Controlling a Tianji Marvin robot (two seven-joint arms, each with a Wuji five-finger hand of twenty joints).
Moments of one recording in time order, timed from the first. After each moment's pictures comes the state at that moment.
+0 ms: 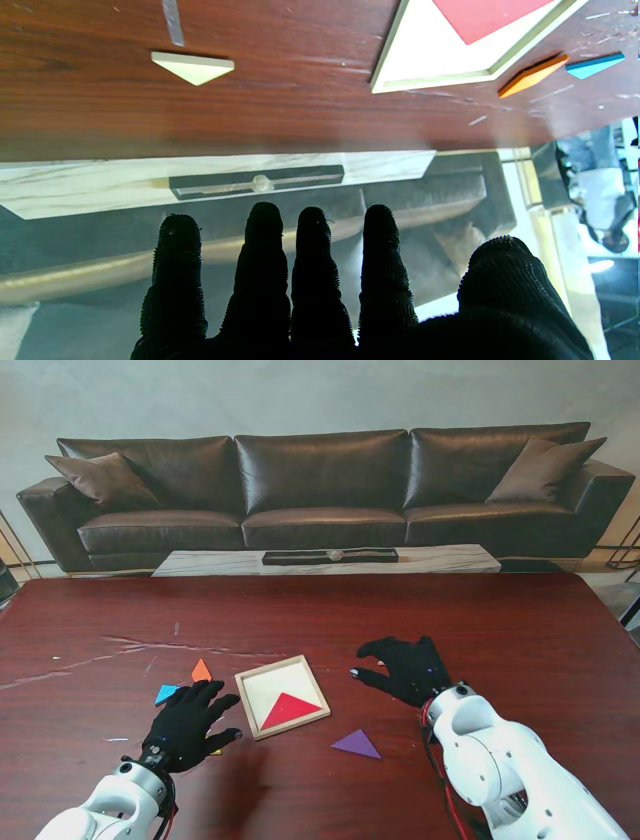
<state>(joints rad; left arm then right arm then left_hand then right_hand) 1.97 -1.07 -1.36 -1.96 1.00 0.06 -0.02 -1.61 -1.07 1.23 -1.84 -0.99 0.07 0.16 0.90 0.01 -0.01 -0.04 0.34 0.12 0.15 0.36 0.22 0.12 0.10 0.28 0.12 0.05 0.11 0.26 -0.01 0.06 0.26 0.28 0.59 0.05 -0.04 -0.12 0.30 -0.10 0.62 0.30 0.41 0.04 0.47 0.28 0.48 0.03 0.21 0.23 0.06 0.31 0.98 0.29</state>
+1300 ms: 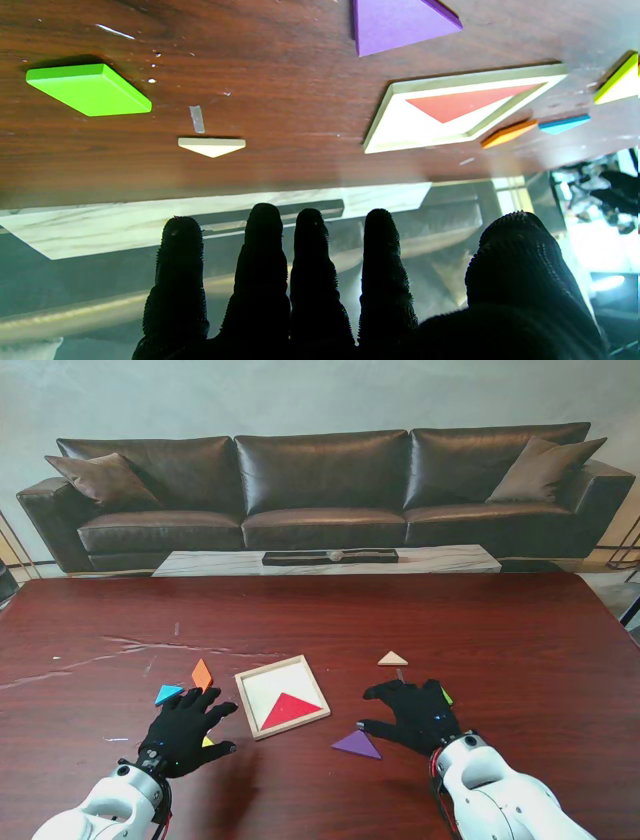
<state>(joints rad) 1.99 -1.07 -1.38 -1.96 1.03 0.06 -0.07 -1.80 -1.05 1.27 -1.88 -1.04 0.06 0.08 0.92 -0.16 0.06 -0.02 0.34 0.08 0.17 0.36 0.22 0.12 0.10 0.29 0.14 0.12 0.11 0.28 0.01 0.18 0.32 0.30 0.62 -0.07 -0.04 -0.12 0.28 -0.10 0.61 0.30 0.40 0.05 0.47 0.27 0.48 0.03 0.20 0.23 0.06 0.28 0.96 0.26</state>
